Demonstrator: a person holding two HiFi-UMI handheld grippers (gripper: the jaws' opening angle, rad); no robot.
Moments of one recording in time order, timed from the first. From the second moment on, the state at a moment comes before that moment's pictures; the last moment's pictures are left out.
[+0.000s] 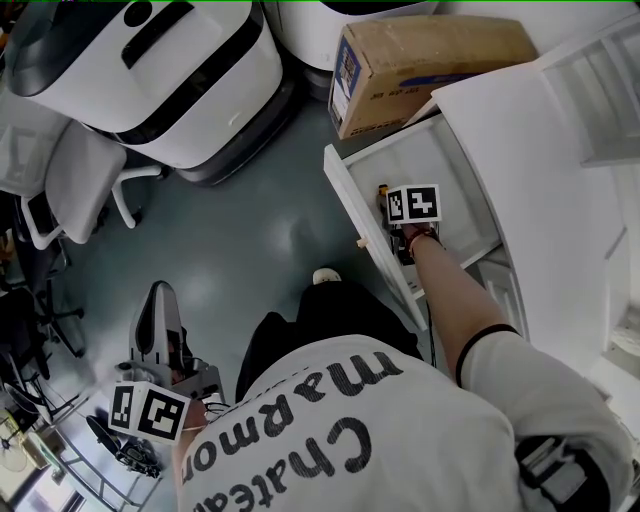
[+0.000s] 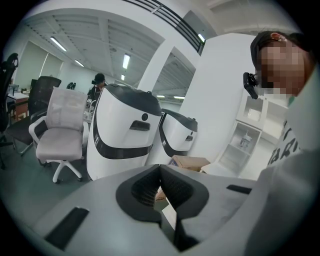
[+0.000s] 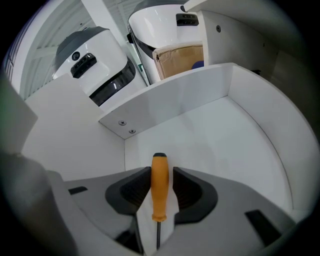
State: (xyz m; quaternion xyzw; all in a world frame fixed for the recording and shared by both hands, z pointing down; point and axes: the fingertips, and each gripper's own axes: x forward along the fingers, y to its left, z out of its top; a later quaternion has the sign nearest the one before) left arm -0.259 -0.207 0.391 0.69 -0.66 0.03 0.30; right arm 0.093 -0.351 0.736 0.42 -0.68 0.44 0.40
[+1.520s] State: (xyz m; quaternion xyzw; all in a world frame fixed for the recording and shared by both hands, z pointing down) left arm -0.208 -0.231 0.383 0.74 -0.61 0.01 0.28; right arm 0.139 -0.317 0.719 0.47 -0.66 0.49 0.34
